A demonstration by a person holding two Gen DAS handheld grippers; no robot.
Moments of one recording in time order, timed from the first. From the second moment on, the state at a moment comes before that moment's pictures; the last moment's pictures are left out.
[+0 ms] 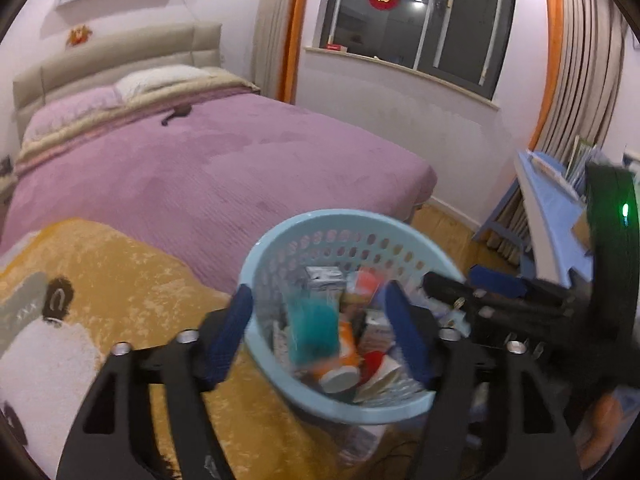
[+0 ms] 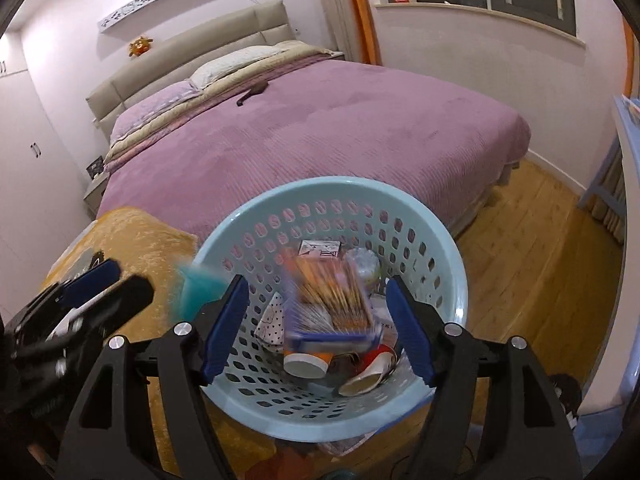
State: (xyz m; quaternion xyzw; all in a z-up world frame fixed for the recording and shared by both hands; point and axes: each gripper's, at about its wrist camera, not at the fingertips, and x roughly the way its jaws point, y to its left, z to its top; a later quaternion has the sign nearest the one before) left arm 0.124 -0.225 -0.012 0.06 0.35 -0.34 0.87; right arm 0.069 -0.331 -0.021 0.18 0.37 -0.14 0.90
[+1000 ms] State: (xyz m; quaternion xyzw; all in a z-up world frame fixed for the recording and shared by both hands) left arm 0.033 -0.027 -0.005 -0.01 0.21 -0.08 0.98; right arm 0.014 -0.180 0.034 0.06 0.21 -0.10 0.97
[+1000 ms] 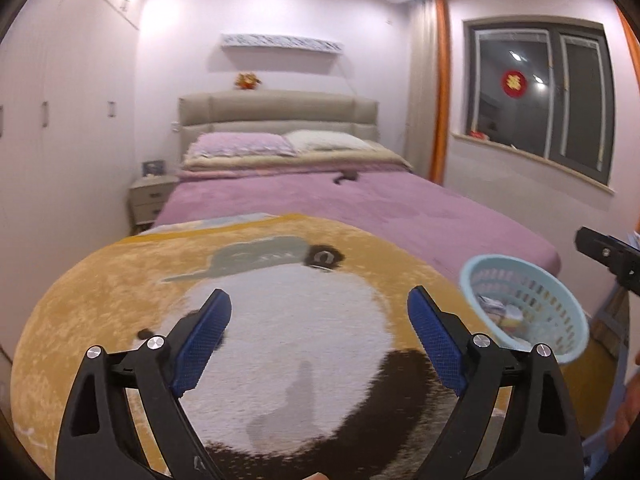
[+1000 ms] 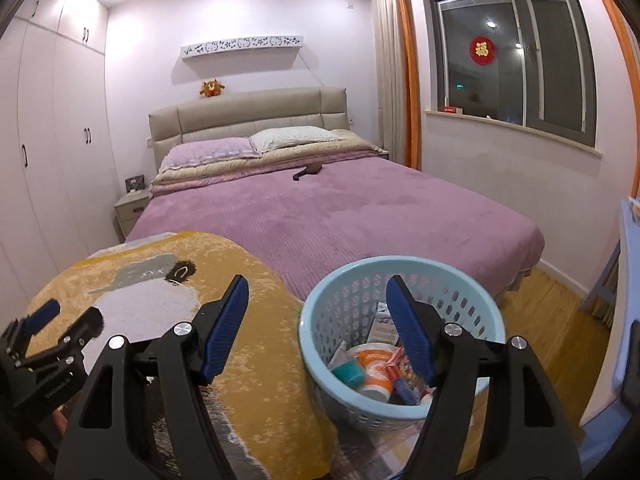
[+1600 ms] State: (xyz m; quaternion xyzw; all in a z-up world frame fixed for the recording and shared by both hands) left arm 0.032 -0.020 -0.013 0.00 0.21 -0.06 0.98; right arm 0.023 -0.148 0.010 0.02 0.21 -0.11 0.97
